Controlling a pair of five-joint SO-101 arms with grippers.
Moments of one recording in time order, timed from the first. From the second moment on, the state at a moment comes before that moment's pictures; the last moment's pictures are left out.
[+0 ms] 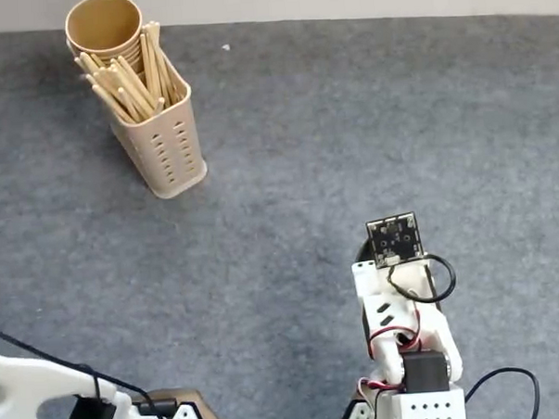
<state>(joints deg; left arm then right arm) -77.2 38.3 -18.9 47.4 -16.0 -6.6 -104.2 95.3 45.5 14.0</state>
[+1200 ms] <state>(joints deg) -46.9 55.0 -78.2 84.4 -7.6 -6.6 -104.2 95.3 45.5 14.0</state>
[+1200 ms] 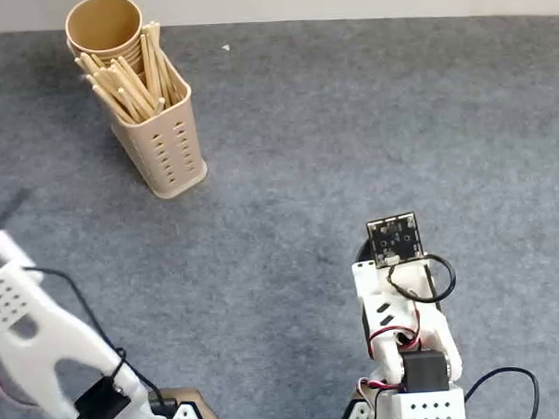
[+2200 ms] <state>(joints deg) -6.8 21.3 -62.6 32.5 -6.9 -6.6 -104.2 95.3 45.5 14.0</state>
